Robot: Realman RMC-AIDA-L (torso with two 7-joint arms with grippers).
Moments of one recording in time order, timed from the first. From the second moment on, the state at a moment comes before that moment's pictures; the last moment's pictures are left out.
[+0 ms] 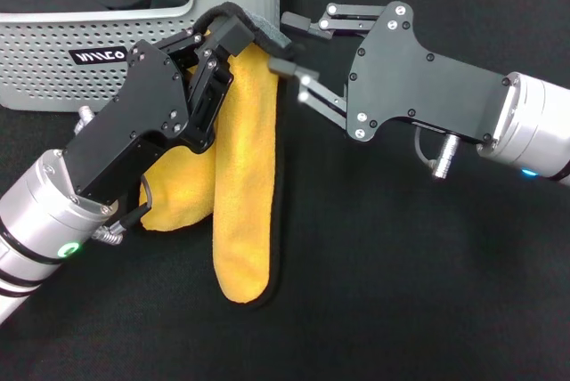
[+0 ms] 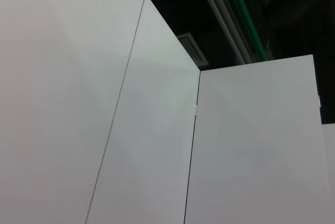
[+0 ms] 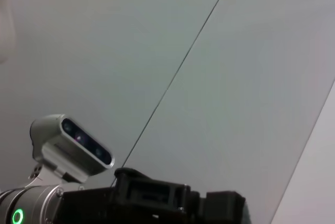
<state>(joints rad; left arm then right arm) -0.41 -2.11 1.54 0.15 0.51 1.90 -0.70 0.49 2.03 1.34 0.75 -0.67 1.32 -2.75</state>
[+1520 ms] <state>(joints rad) -0.38 -2.11 1.60 0.15 0.48 1.89 -0.70 0.47 2.02 1.37 0.78 -0.67 1.39 -2.75</state>
